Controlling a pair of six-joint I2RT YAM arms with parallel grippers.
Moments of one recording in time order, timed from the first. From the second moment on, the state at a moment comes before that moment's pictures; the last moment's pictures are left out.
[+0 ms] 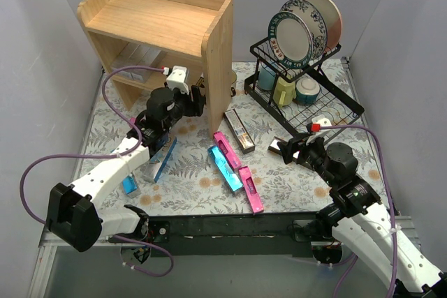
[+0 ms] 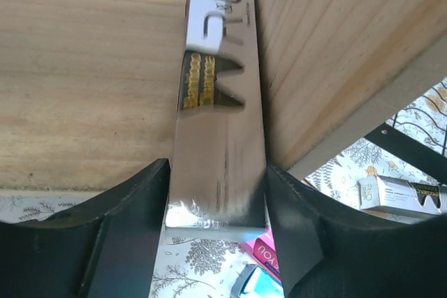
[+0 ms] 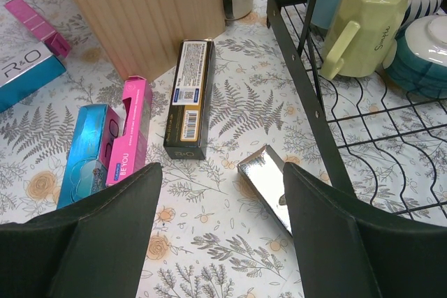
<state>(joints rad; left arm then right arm) -0.51 1.22 0.94 0.09 -0.07 -0.19 0.56 0.47 0.51 -0.23 0.03 0.10</state>
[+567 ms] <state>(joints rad) -0.51 1.18 0.93 0.12 -0.09 -0.25 0.56 0.47 0.51 -0.23 0.03 0.10</state>
